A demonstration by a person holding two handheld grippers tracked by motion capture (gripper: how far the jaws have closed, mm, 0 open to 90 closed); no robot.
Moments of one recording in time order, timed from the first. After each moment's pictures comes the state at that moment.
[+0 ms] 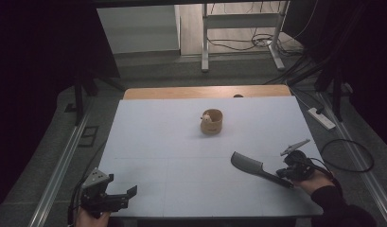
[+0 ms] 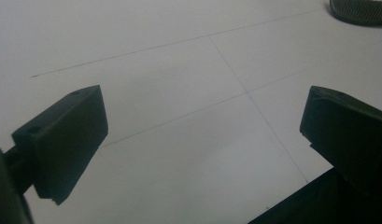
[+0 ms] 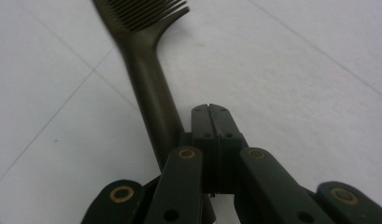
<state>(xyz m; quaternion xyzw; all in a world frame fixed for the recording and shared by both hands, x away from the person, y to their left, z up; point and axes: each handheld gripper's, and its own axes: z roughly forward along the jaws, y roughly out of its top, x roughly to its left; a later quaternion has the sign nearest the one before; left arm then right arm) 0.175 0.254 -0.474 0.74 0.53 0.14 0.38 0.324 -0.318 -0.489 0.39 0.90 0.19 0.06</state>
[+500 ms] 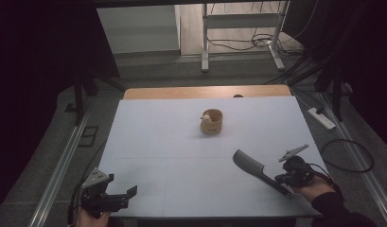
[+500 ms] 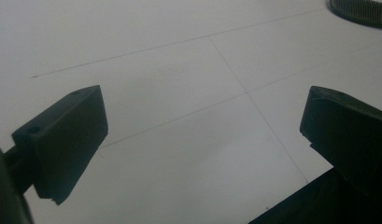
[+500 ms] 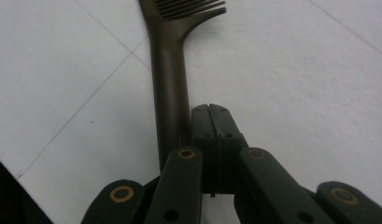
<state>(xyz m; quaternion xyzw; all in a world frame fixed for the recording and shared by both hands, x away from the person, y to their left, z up) 0.175 0.254 -0.473 0.74 0.53 0.14 0.38 0.306 -0.310 -0.488 0.37 0.91 0.18 0.05</state>
